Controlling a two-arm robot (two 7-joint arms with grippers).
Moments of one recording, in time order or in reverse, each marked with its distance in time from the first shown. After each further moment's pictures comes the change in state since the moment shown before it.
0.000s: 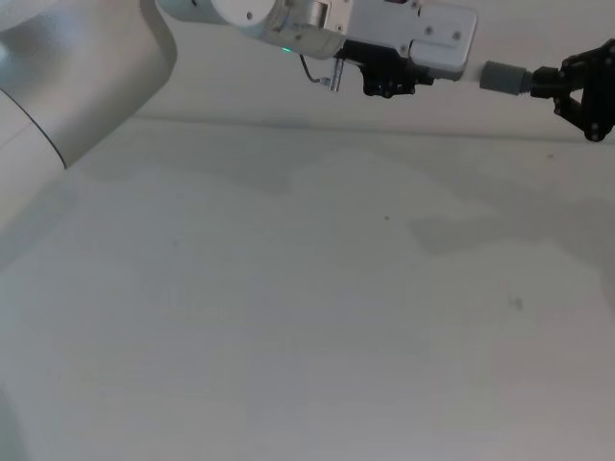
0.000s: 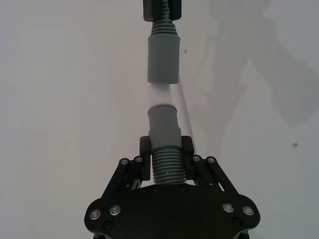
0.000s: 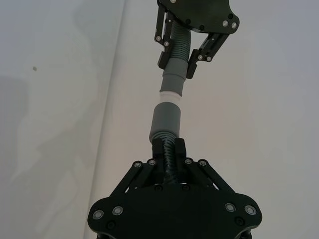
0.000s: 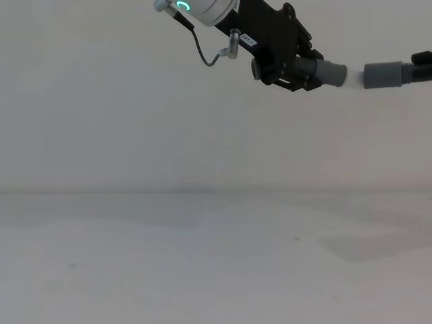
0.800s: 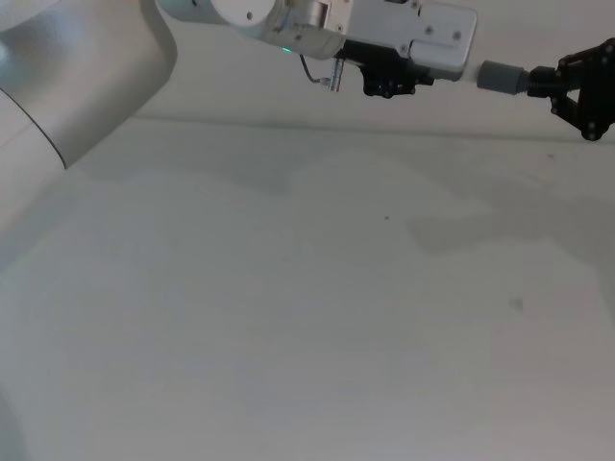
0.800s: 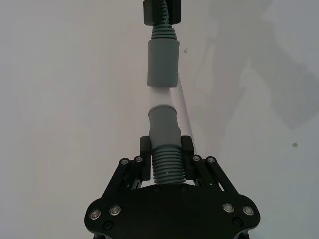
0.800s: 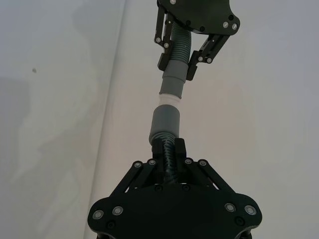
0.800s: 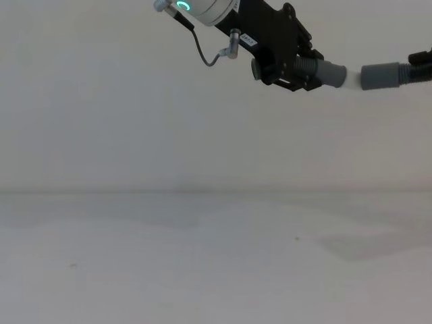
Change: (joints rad) left arm 0.000 0.000 0.000 0.000 -0.001 0.000 0.000; right arm 0.008 -0.006 -0.007 0.007 0.003 0.000 0.005
